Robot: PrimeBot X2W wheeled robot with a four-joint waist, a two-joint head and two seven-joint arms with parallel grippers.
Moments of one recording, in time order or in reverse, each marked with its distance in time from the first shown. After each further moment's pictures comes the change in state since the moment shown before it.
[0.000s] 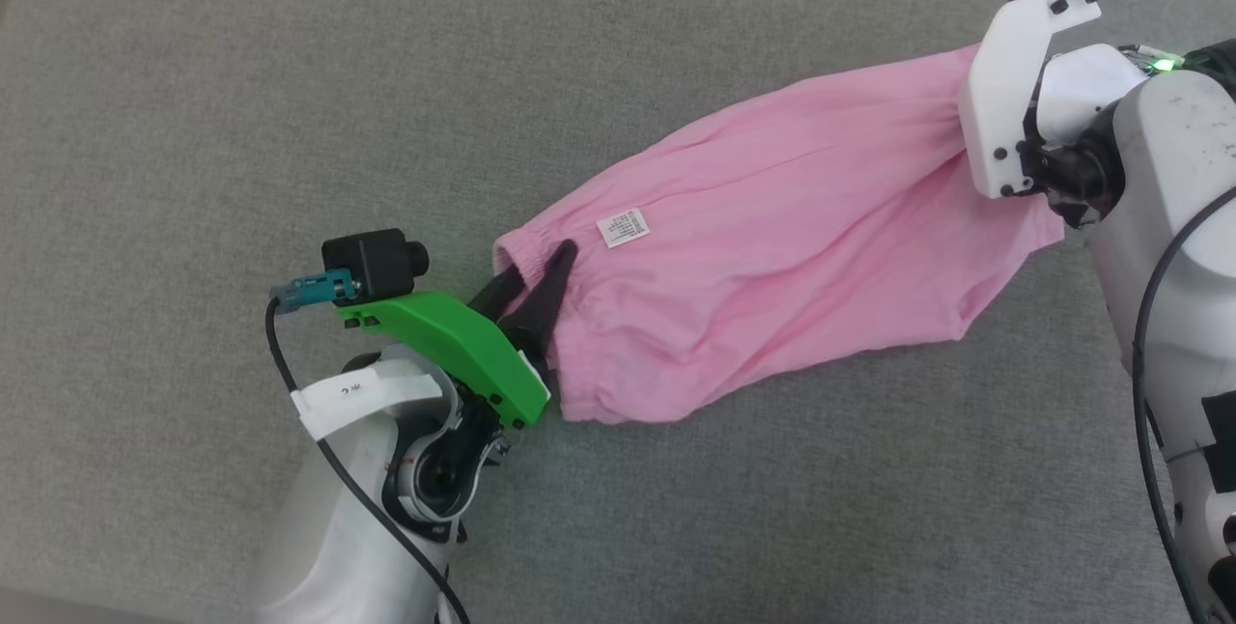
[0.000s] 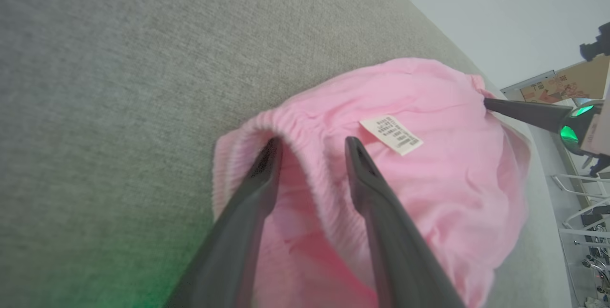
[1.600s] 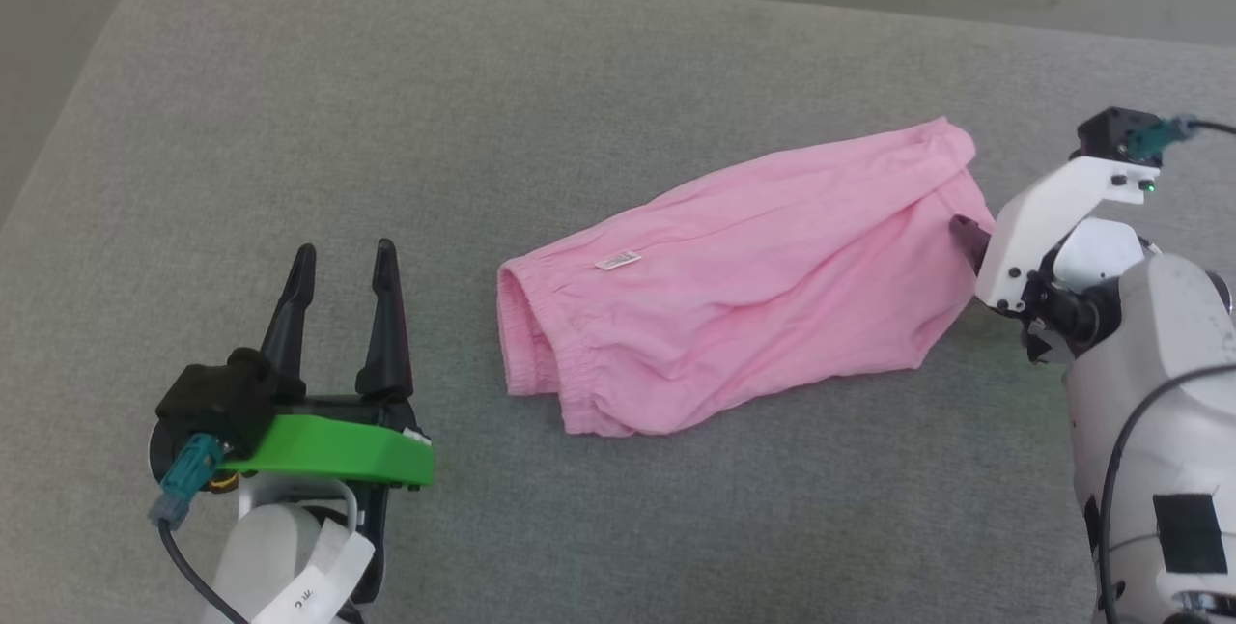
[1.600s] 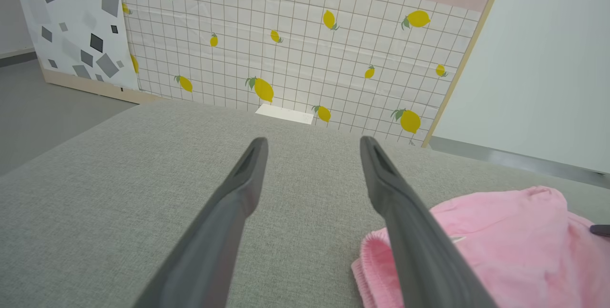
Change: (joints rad) left arm 0.212 -0.034 0.266 -0.152 0.544 -0.087 -0.492; right arm 0.211 0.172 -0.544 0.111 -0.135 0.000 -0.307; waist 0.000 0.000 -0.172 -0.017
